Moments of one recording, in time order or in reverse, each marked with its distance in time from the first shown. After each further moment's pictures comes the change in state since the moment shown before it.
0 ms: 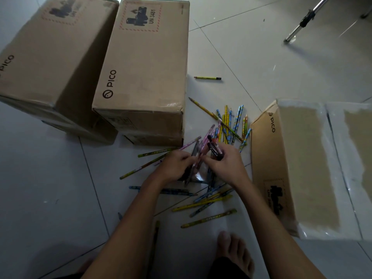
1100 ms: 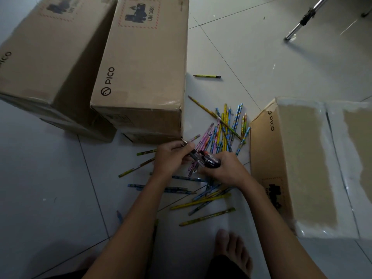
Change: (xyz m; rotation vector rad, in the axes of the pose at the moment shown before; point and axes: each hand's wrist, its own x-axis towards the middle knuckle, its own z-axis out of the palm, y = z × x) left_hand -0.004 0.008 0.009 -0.354 0.334 0.045; right_hand -0.002 0.015 -0.010 -0.092 -0.357 0.147
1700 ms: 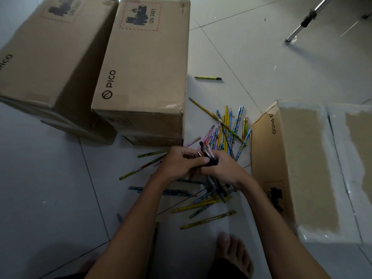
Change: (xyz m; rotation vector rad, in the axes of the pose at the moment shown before) left_hand -0.003 0.014 -0.003 0.216 -0.312 0.009; right_hand 0.004 -0.021 -0.002 0.362 -0.122 -0.016
